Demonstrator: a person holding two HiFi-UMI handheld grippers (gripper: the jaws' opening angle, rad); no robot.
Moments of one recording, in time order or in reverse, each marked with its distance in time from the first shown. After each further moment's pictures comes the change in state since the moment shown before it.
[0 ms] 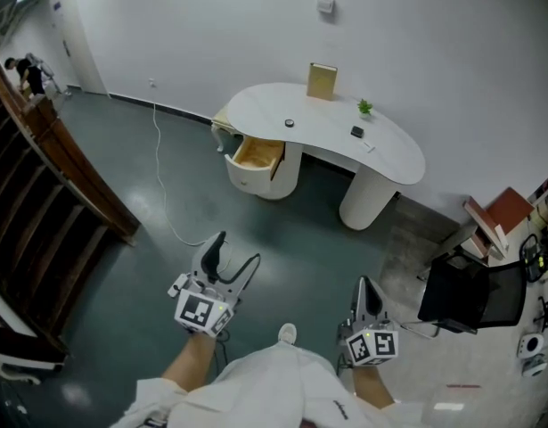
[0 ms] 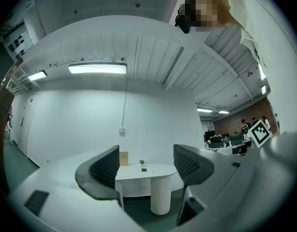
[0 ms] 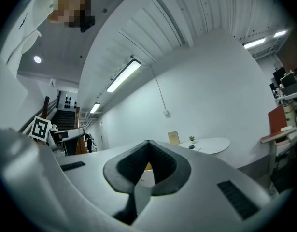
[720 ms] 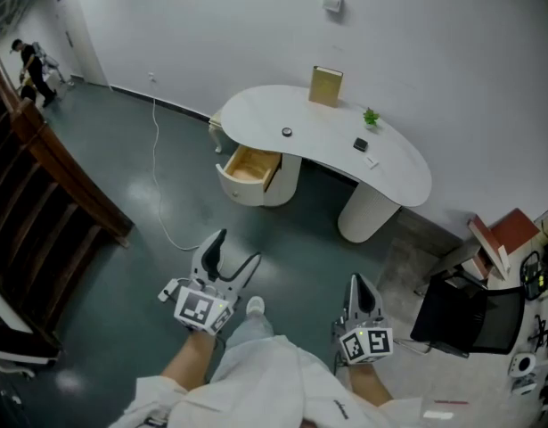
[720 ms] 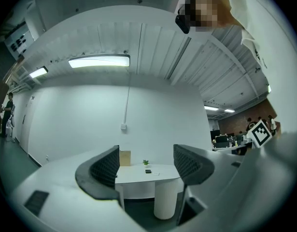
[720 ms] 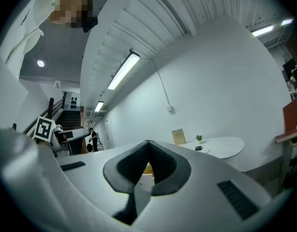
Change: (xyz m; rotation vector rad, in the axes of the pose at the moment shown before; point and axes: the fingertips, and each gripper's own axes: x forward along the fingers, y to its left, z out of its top) left arm 0.126 0.031 -0.027 -0.016 0.018 0.036; right arm 0.124 -0.060 0.001 0.005 0.038 0.087
